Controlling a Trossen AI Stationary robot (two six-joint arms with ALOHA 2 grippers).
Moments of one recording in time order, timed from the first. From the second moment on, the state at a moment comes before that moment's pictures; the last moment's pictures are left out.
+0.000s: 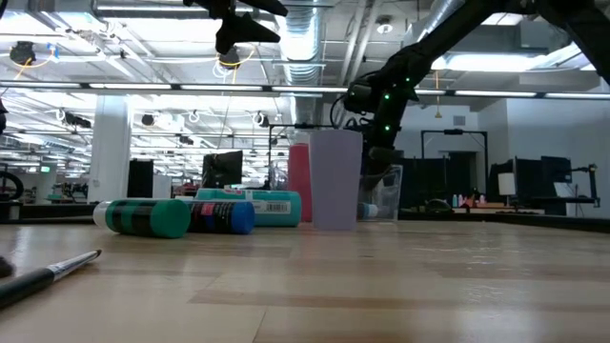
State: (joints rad) left arm 0.19 1.20 1.05 -0.20 -0.02 -0.29; right arm -0.69 1.97 1.48 -0.66 0.05 -0.76
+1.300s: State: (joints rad) left arm 0.22 1.20 1.05 -0.20 -0.01 -0.26; right arm -0.59 1.96 1.48 -0.70 0.05 -0.70
